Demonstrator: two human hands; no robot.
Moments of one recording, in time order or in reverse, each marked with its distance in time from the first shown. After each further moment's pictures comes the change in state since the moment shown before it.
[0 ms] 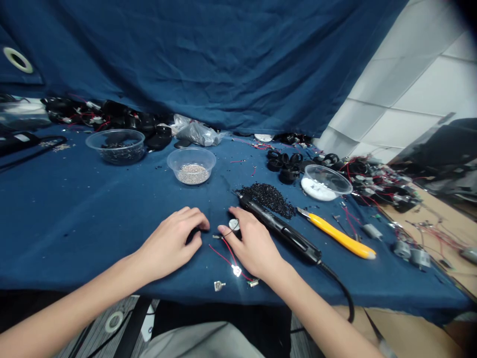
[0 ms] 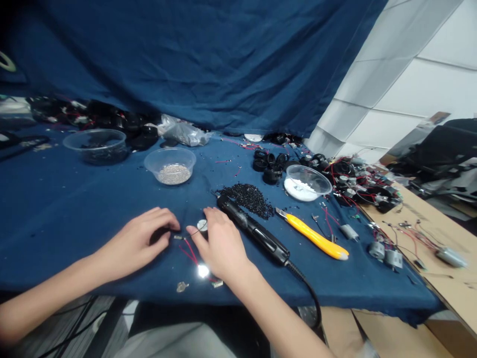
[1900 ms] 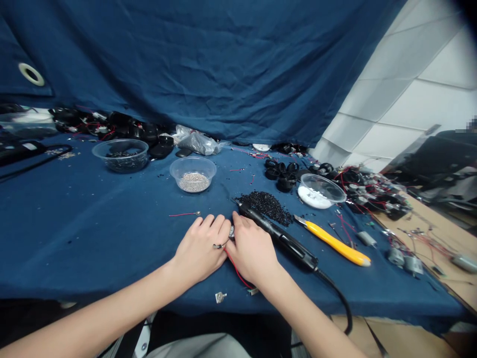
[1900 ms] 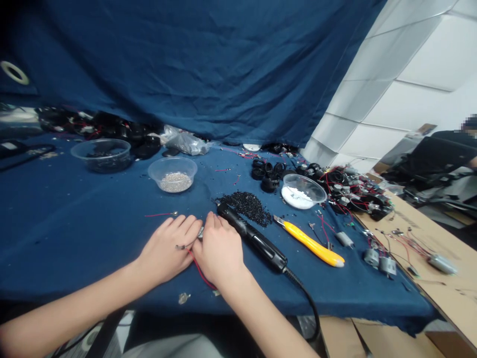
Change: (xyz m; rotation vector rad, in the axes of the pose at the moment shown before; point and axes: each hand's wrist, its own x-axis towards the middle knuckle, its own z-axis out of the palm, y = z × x) left_hand 0.024 0.027 0.038 0.540 0.166 0.128; right_hand 0.001 -0.021 -0.006 -0.391 -0.014 0.049
